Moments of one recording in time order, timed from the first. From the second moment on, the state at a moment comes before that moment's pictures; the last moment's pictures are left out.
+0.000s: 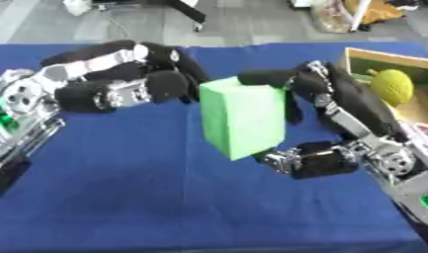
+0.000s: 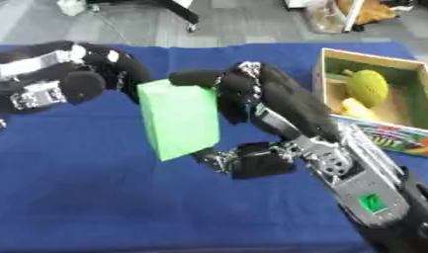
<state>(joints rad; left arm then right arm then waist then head) -0.59 0.75 -0.42 -1.98 0.35 0.19 -0.42 -0.51 -0.50 0.50 -2.00 0.45 -0.40 -0.01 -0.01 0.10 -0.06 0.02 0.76</state>
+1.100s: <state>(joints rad) -0.22 0.63 -0.08 -1.99 0.22 0.04 0.08 -0.30 -0.83 0.16 -1.90 0.37 0.10 -0.23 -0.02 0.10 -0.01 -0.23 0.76</state>
